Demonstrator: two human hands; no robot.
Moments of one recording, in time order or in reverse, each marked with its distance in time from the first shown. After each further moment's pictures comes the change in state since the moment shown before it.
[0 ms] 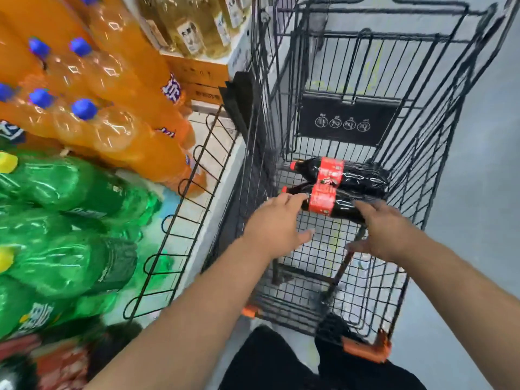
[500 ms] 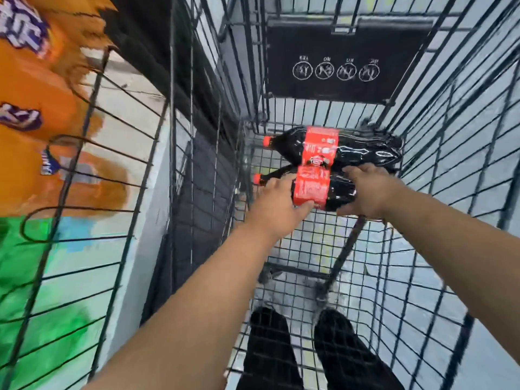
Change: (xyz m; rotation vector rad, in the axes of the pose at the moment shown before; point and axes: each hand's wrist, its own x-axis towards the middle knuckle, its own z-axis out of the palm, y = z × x) left_hand 0.187 -0.041 0.112 -0.310 -0.082 -0.169; right_hand 0.217 0.059 0.063 -0.060 -0.111 0.080
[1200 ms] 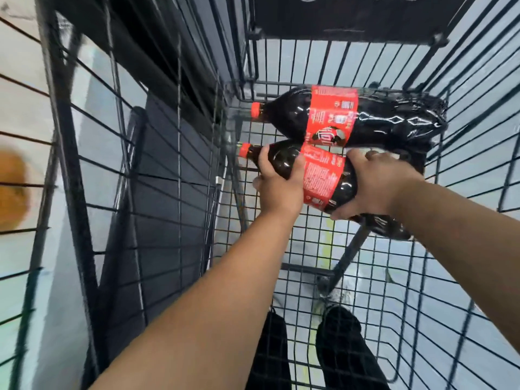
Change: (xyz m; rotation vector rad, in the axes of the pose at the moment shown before) left_hand 0.105 -0.053 0.095 -0.760 0.266 -0.332; right_hand 0.082 -0.001 0.064 -0.063 0.032 0.007
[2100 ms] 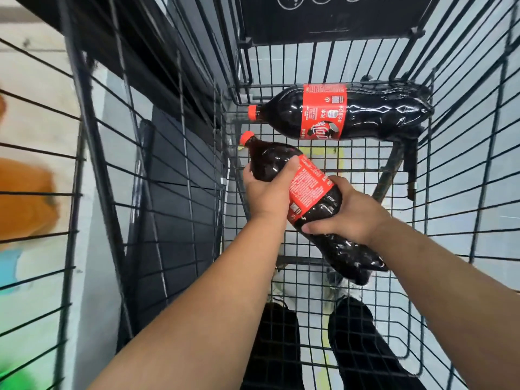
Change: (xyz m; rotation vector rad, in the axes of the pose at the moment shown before) left_hand -0.016 -0.004 -0.022 -0.337 0.032 -0.104; right_hand -0.058 -0.043 0.040 0.910 -0.078 0.073
